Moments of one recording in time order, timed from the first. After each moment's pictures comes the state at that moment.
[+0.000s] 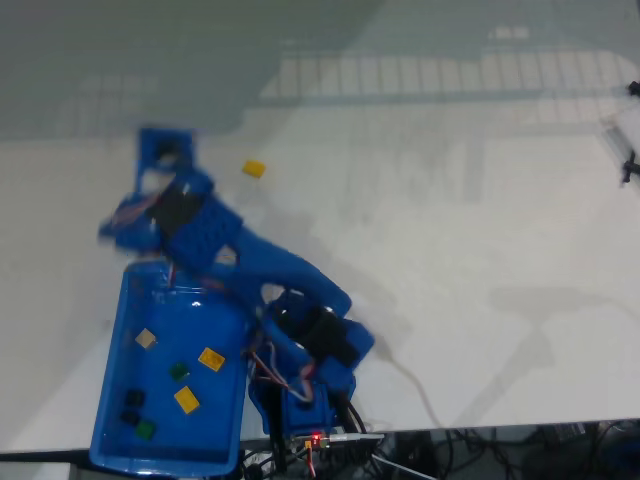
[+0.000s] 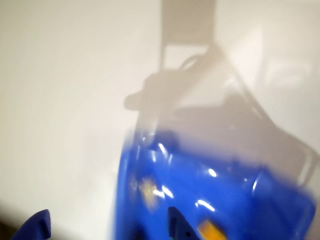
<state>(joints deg) -42.5 125.7 103.8 85.2 -29.3</state>
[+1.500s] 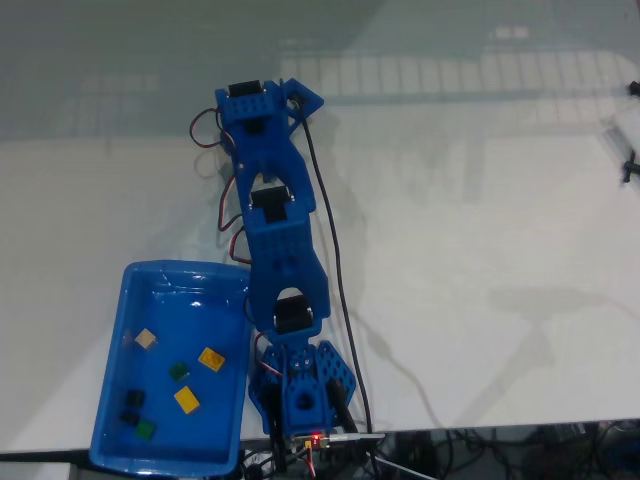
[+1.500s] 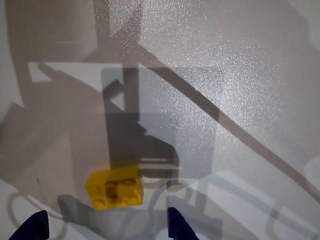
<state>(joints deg) -7.5 69.9 80.2 72.9 -35.2</state>
